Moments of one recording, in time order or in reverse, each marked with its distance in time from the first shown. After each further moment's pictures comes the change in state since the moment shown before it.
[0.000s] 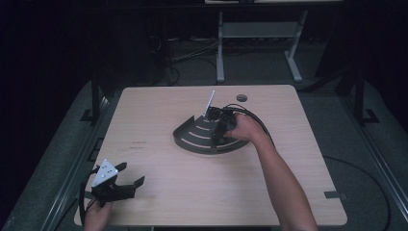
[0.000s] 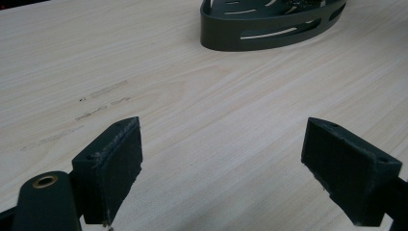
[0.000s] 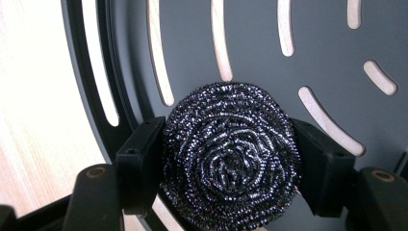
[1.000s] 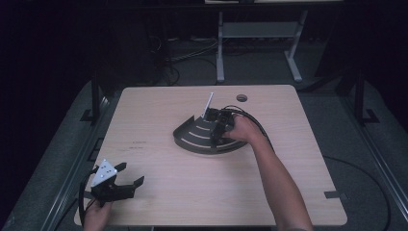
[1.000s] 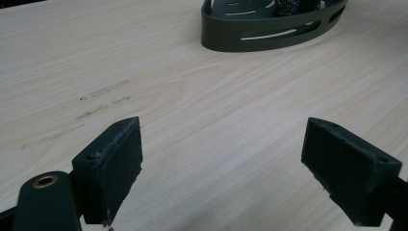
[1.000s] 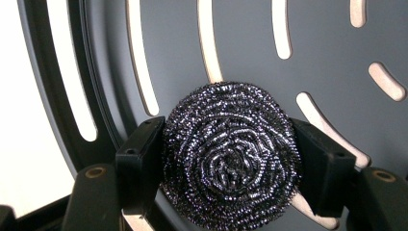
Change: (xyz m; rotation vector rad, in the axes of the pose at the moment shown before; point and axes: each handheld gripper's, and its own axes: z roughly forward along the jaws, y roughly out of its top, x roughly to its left) left arm 0.002 -0.001 -0.001 -0.004 -0.002 -0.007; right arm -0.005 0.004 0.014 0.010 -0.009 0.012
